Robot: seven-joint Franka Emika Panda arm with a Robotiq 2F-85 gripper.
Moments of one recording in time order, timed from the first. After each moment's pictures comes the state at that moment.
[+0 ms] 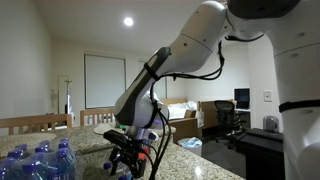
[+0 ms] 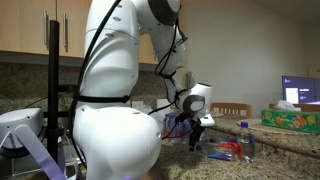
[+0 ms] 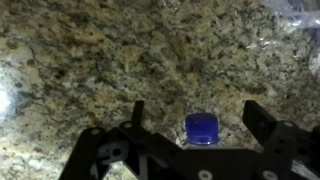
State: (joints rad) arm 0.10 0.06 0.19 -2.46 0.55 2.66 1.05
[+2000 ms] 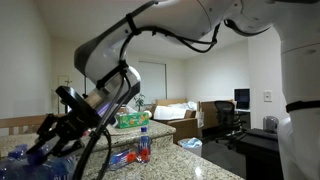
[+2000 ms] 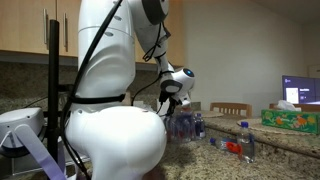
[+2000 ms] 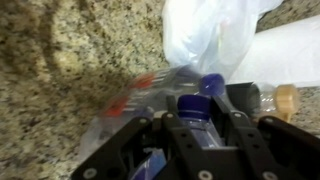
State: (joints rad) arm 0.28 0.00 0.29 -2.21 1.22 2.59 0.36
